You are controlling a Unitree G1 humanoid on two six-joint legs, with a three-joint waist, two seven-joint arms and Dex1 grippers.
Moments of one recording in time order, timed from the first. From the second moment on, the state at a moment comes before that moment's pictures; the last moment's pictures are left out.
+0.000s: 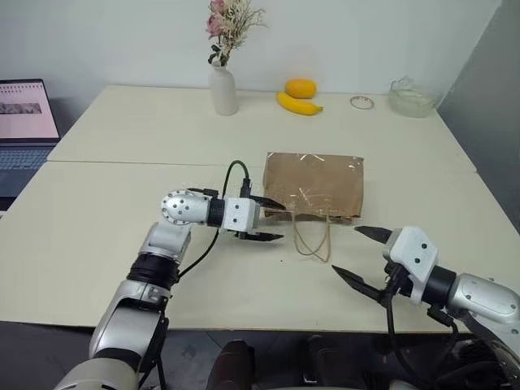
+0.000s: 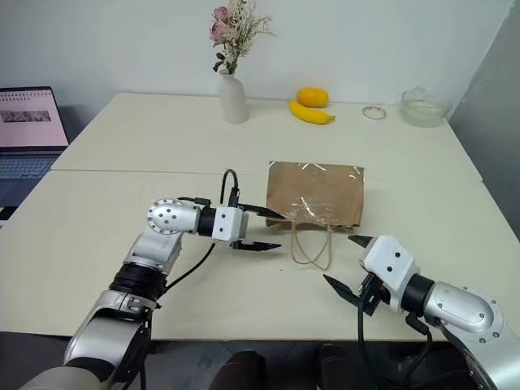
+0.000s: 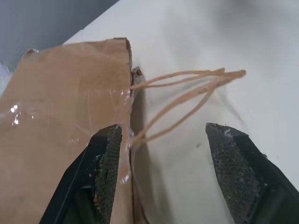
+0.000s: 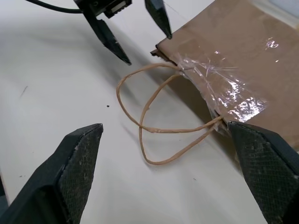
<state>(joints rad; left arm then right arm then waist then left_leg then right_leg) -0.68 0.42 -0.18 0.45 0.00 -0.51 -1.32 0.16 -0.77 -0.11 -0.90 0.42 0.68 0.61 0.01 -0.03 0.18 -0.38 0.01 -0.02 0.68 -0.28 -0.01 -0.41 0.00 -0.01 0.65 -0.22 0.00</state>
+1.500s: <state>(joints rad) -0.77 0.34 -0.35 0.48 -0.03 -0.46 -1.27 -0.04 -0.55 0.31 -0.57 0.20 0.69 0.49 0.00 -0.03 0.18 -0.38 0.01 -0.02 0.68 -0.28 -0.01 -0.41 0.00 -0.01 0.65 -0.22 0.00</state>
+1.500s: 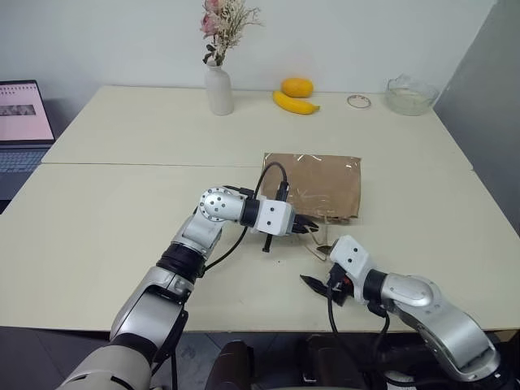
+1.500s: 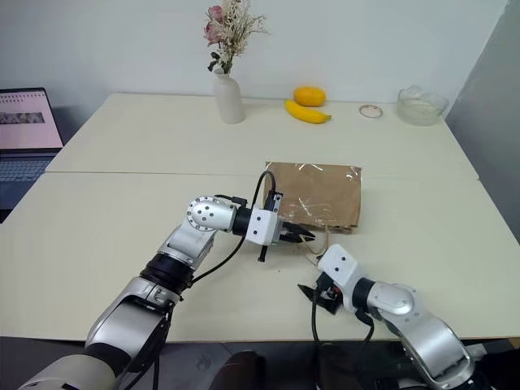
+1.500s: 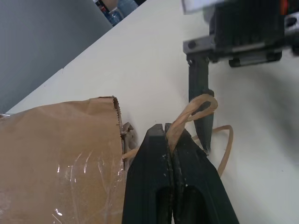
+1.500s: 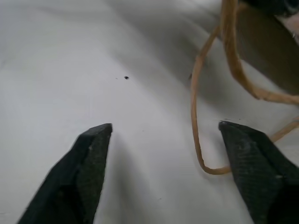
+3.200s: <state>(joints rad) -1.29 0.25 -0.07 0.90 -0.12 -0.04 -0.94 -0.06 -0.44 0.44 -0.48 -0.17 0.59 0.45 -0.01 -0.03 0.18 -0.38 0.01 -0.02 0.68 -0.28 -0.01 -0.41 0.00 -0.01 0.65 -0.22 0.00</state>
